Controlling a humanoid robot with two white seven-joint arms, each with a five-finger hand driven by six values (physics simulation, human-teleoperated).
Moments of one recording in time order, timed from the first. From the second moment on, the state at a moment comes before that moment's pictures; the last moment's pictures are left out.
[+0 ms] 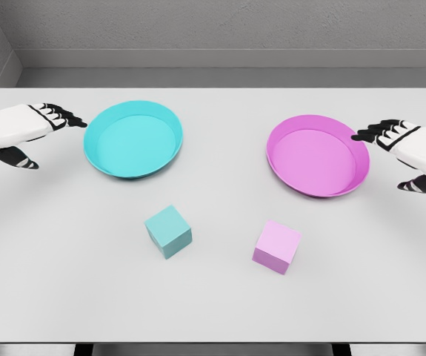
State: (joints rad) left arm -0.58 0.92 -0.52 -1.33 -0.42 -0.61 -0.42; right arm -0.15 -1.17 0.36 -1.75 0.31 -0.34 0.12
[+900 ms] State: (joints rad) left arm -0.48 0.84 -0.66 -1.74 -0.45 -0.61 -0.42; right arm -0.69 -0.98 0.96 -1.75 0.32 -0.58 0.47
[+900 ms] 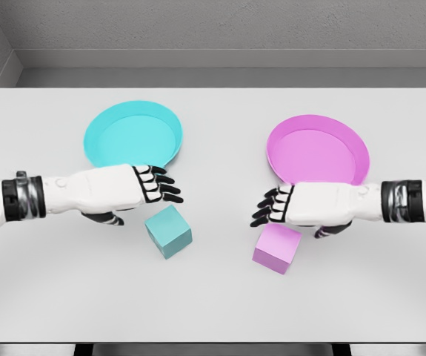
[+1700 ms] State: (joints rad) left arm -0.49 0.76 -0.74 -1.75 -0.59 -0.61 -0.42; right arm -0.69 -0.95 1.01 -1.75 0.32 -0.61 0.48
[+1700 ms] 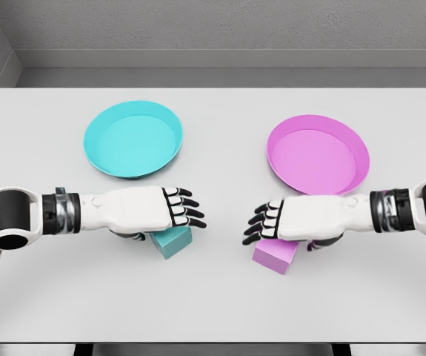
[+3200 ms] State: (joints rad) left arm -0.60 0.79 -0.69 -1.74 -0.57 -0.61 -0.44; right arm -0.77 -0.92 0.95 -1.73 0.32 -0.61 0.52
